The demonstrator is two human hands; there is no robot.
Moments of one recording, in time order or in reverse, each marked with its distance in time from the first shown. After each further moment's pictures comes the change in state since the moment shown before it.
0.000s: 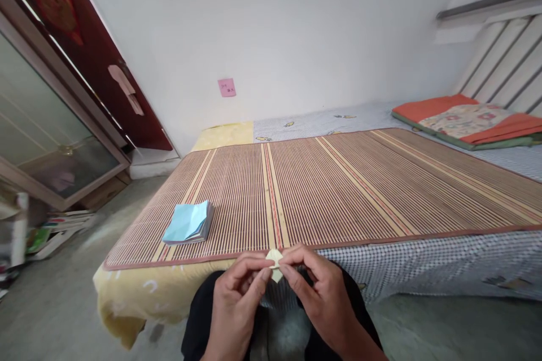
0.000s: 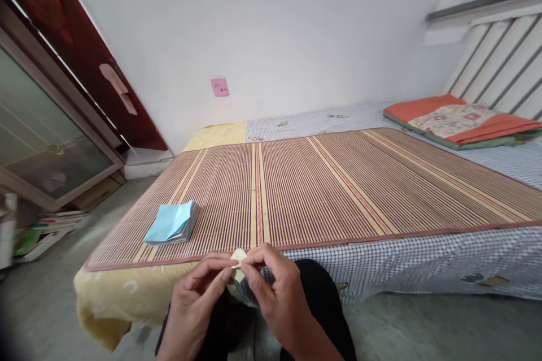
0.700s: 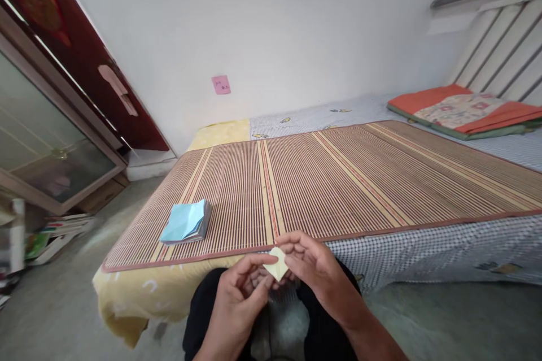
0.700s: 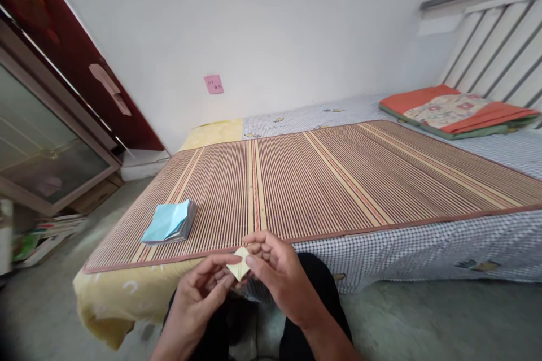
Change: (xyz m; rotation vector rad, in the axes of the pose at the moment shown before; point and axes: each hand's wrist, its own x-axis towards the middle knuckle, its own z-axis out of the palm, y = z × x) left_hand -0.002 -0.002 0.001 -0.172 -0.214 -0.155; right_hand 0.007 -0.002 -0.014 0.518 -0.201 0.392
